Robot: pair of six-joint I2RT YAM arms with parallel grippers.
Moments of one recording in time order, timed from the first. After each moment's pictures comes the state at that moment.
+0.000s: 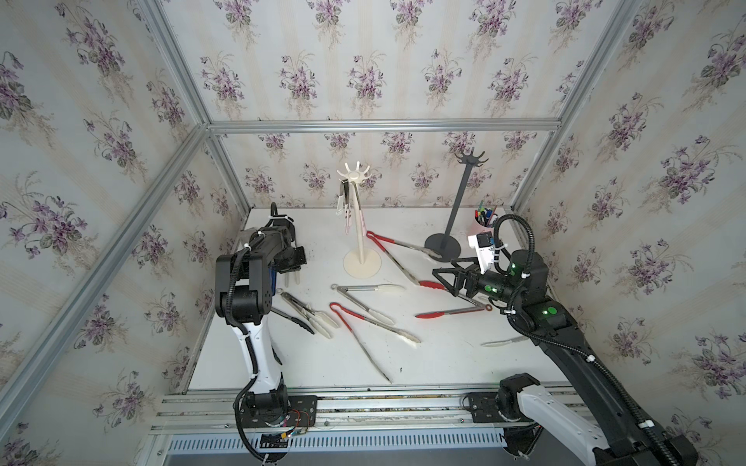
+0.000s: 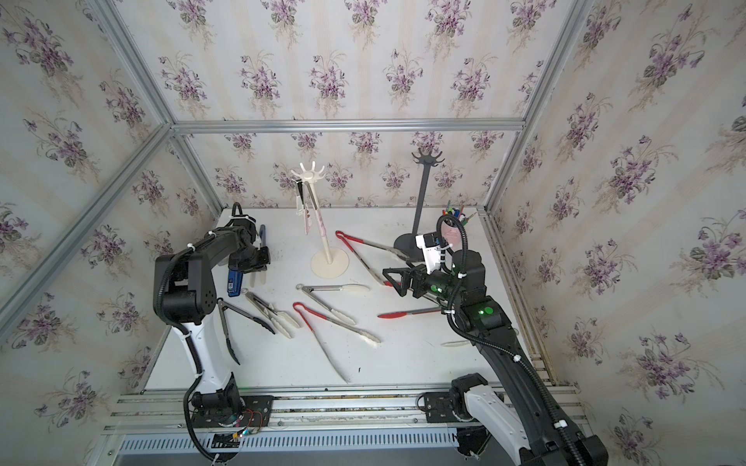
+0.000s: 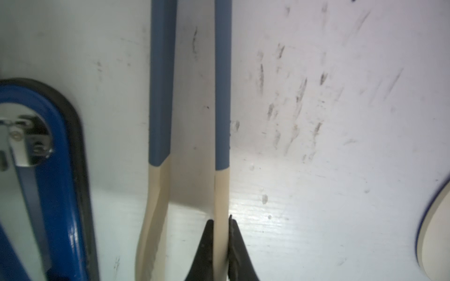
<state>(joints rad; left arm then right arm) 0.08 2.07 1.52 -0.78 0.05 -0.18 0.28 0.88 0.77 -0.22 -0.64 0.30</state>
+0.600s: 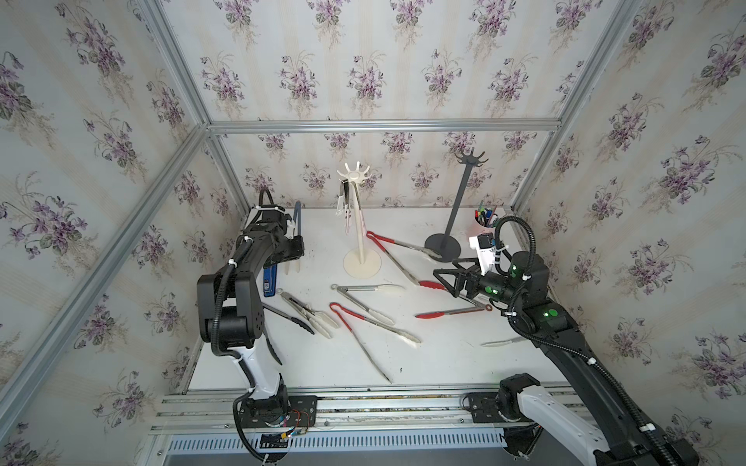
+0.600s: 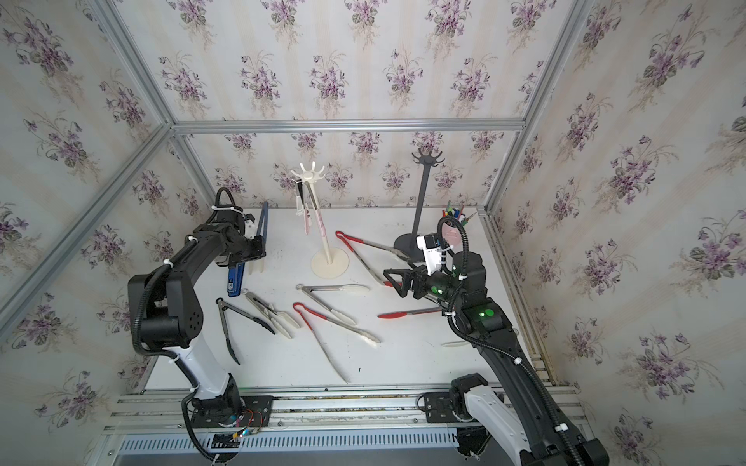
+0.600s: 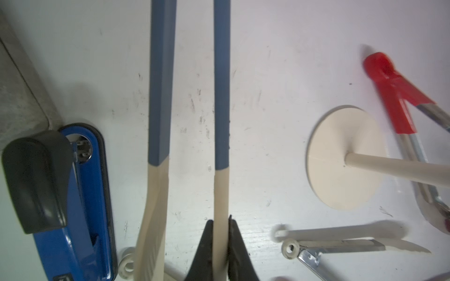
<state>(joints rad) 0.08 1.80 1.44 -0.72 0.21 -0.06 0.28 0.86 0.76 -0.22 -0.61 0.28</state>
